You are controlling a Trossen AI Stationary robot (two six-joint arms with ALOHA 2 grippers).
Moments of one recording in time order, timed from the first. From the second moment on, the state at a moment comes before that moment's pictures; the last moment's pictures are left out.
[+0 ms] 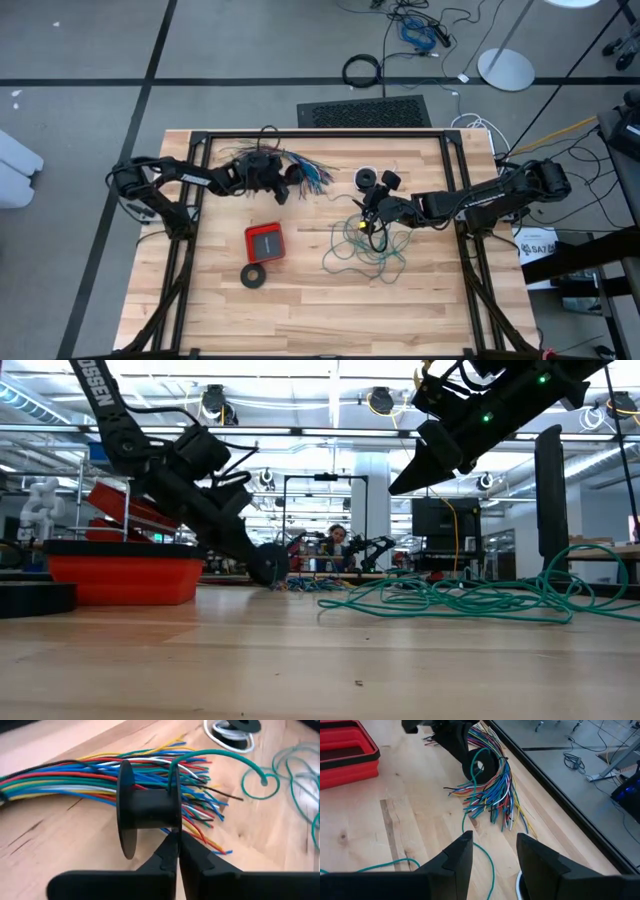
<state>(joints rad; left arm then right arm) 0.52 1.56 0.48 0.46 0.17 -0.27 0.10 1.33 0.69 0.03 0.63 0.15</state>
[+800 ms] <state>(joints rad) 0.75 1.56 0.48 0.35 0.61 -0.51 0.10 1.33 0.69 0.02 0.63 0.17</state>
